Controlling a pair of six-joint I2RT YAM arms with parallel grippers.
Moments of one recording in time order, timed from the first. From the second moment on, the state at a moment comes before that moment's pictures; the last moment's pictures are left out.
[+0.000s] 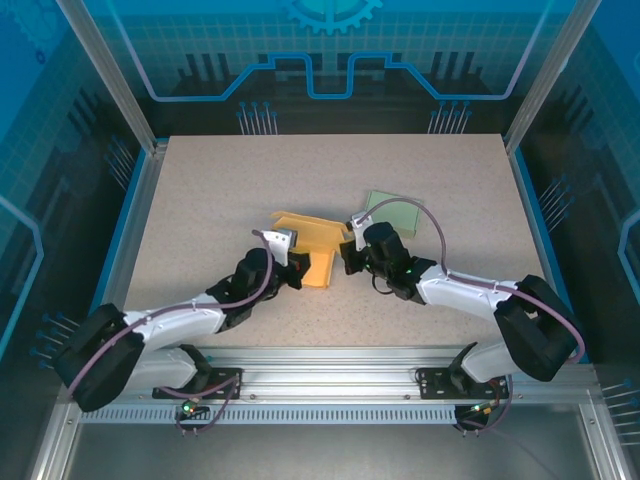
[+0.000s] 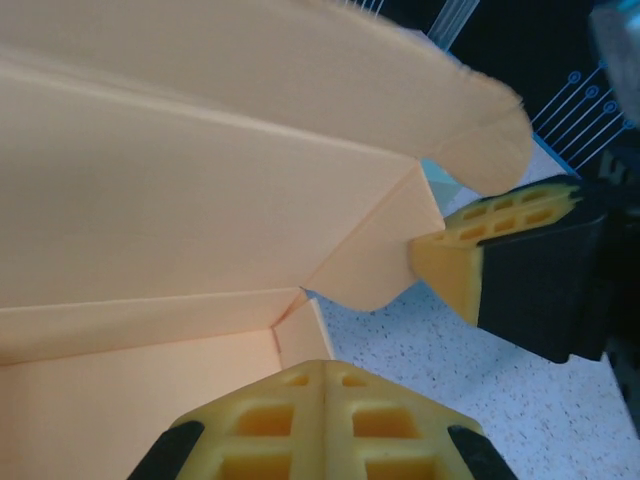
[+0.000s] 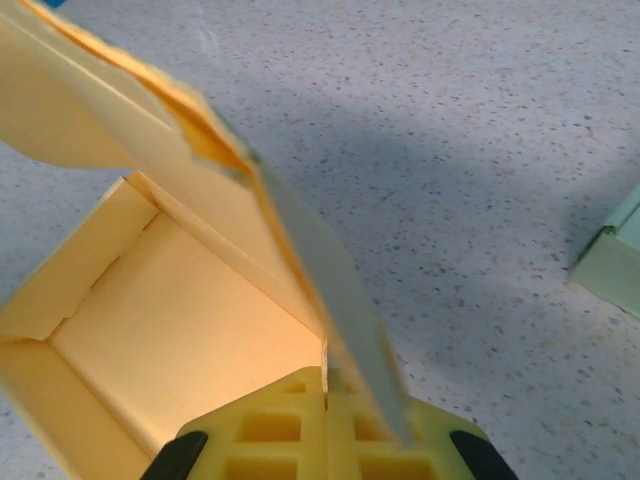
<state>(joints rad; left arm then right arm) -0.68 1.14 0.42 0.37 -0.05 -0.43 0.71 1.41 0.69 0.15 0.08 0.27</state>
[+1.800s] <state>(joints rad) -0.22 1.38 0.73 0.01 0.39 -0.09 0.69 1.47 0.80 0.03 0.05 0.18</state>
